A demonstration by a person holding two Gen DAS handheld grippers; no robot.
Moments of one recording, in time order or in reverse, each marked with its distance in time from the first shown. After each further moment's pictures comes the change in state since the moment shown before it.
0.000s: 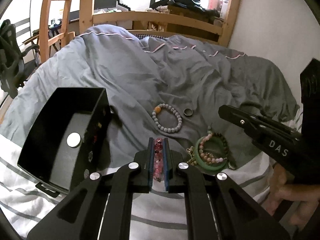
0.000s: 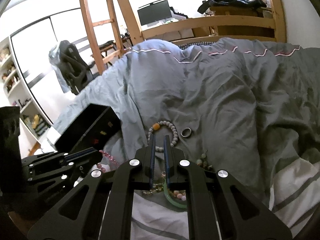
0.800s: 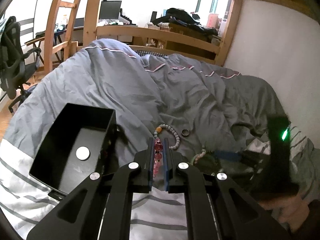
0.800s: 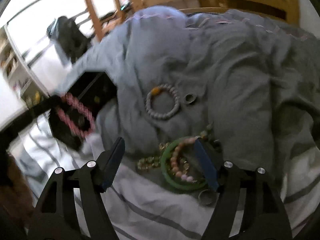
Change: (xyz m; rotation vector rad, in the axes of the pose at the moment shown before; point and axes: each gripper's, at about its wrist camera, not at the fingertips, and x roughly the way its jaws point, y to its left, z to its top) left arm -0.037 0.015 0.014 -0.041 -0.104 -0.048; right arm 0.035 0.008 -0.020 -0.085 0.255 -0.010
